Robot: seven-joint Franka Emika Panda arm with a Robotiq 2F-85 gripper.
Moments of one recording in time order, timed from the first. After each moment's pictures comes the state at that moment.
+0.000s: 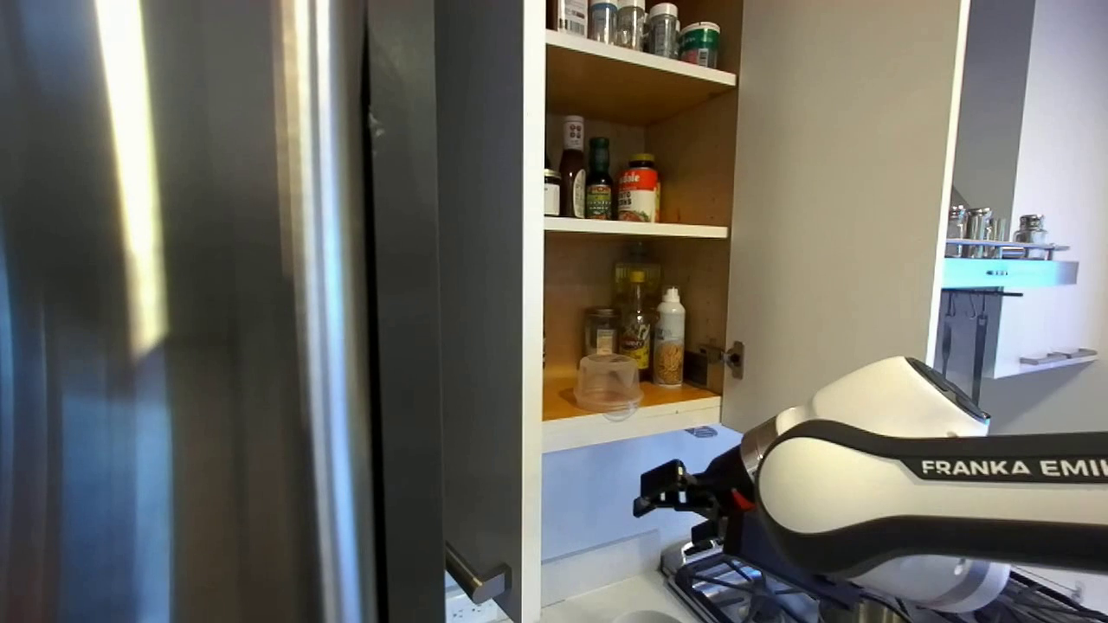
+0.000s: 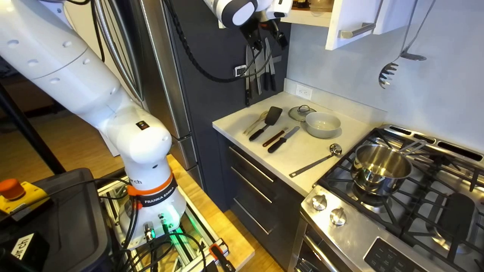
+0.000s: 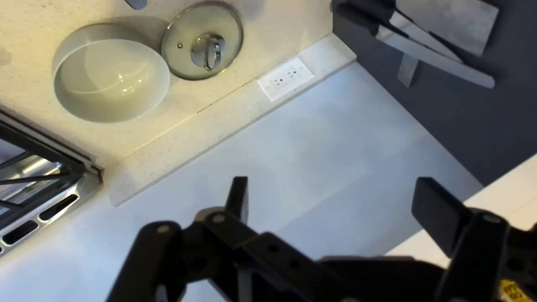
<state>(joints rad) 0.13 -0.36 -0.04 -2.34 0.47 2.79 0.10</state>
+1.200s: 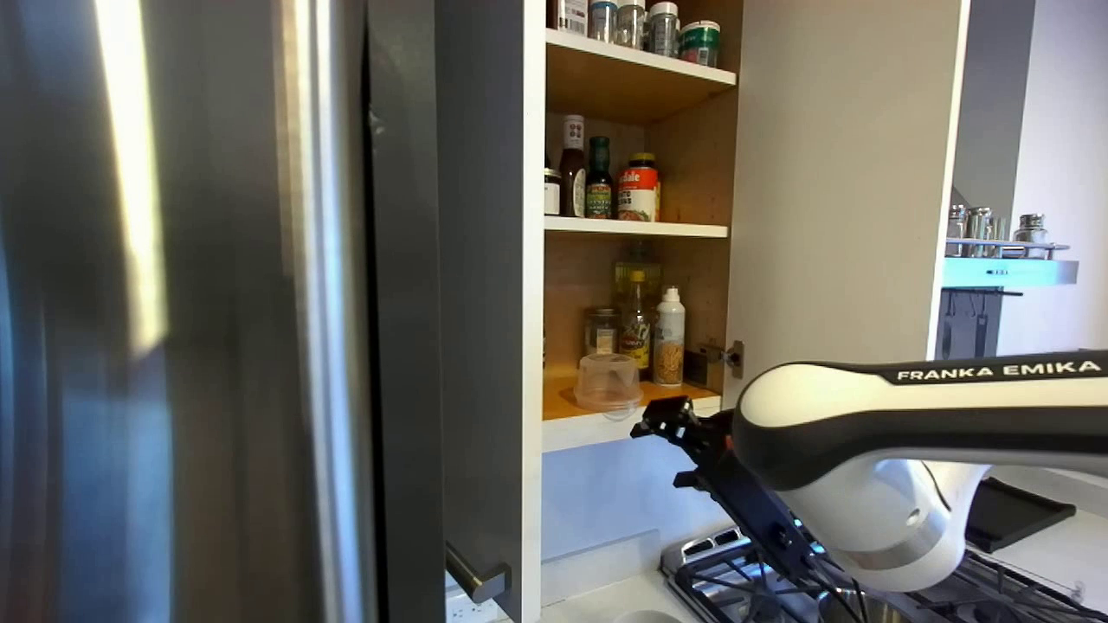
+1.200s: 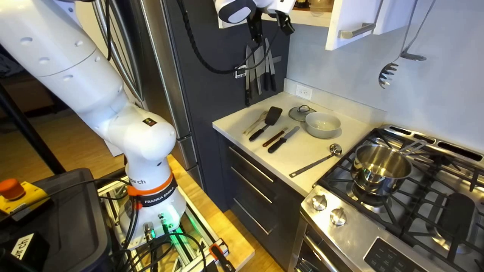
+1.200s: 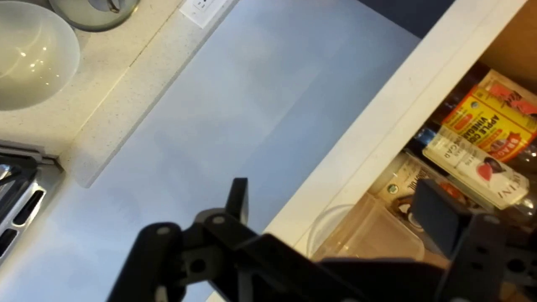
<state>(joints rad) 0.31 -0.32 -0.15 -2.27 0.87 3.06 0.03</state>
